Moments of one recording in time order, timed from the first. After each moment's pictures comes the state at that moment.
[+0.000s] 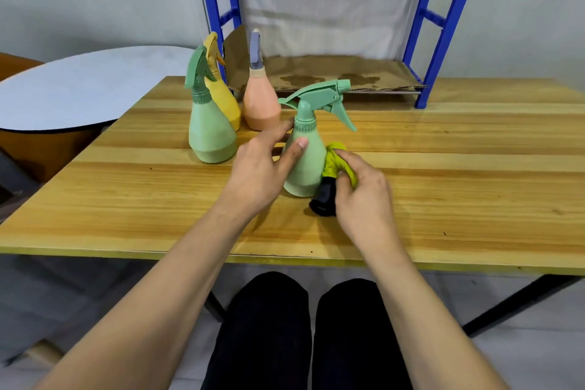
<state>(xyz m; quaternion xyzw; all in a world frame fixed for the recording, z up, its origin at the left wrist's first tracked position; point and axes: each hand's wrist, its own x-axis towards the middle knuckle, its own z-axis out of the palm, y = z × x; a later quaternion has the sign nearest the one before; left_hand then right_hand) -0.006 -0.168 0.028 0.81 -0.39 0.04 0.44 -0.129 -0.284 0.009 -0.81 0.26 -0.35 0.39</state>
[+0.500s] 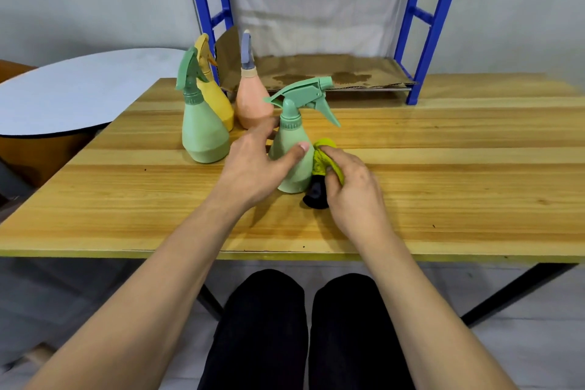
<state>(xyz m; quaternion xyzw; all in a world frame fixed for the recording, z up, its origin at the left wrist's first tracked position) -0.013 -0.173 0.039 0.84 -0.36 0.03 0.41 -0.130 -0.296 -0.003 -0.86 0.23 -0.32 0.31</state>
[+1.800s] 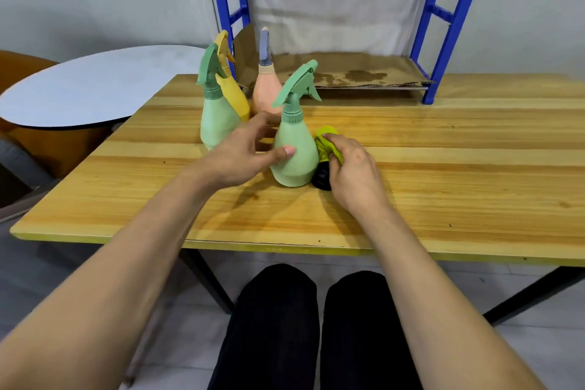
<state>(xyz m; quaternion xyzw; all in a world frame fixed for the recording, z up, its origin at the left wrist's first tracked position) 0.039 -0.135 0.039 0.79 -0.42 -0.15 0.42 -0.089 -0.305 -0.008 -0.89 0.22 -0.29 0.27</state>
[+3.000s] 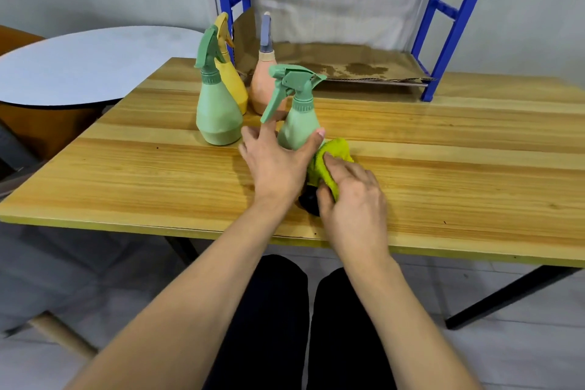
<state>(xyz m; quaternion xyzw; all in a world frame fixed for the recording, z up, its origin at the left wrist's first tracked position) -0.022 -0.197 0.000 0.83 -0.17 0.12 0.52 -0.144 -0.252 -0.012 -0.90 0.25 -0.30 0.19</state>
